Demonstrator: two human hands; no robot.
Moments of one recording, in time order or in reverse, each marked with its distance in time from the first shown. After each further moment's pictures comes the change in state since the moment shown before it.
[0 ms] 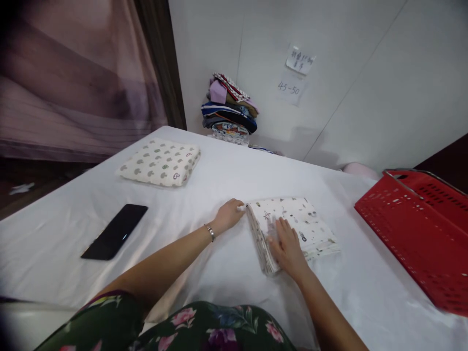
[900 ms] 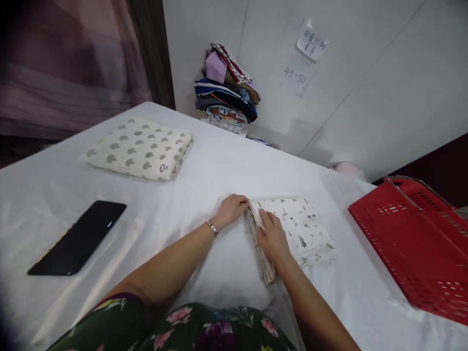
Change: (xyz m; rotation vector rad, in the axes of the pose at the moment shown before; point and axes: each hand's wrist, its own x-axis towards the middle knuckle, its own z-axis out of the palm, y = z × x) left_hand 0.039 -0.011 0.021 -0.149 0.015 0.117; right_hand 0.057 -0.034 0.019 -0.110 0.036 -0.050
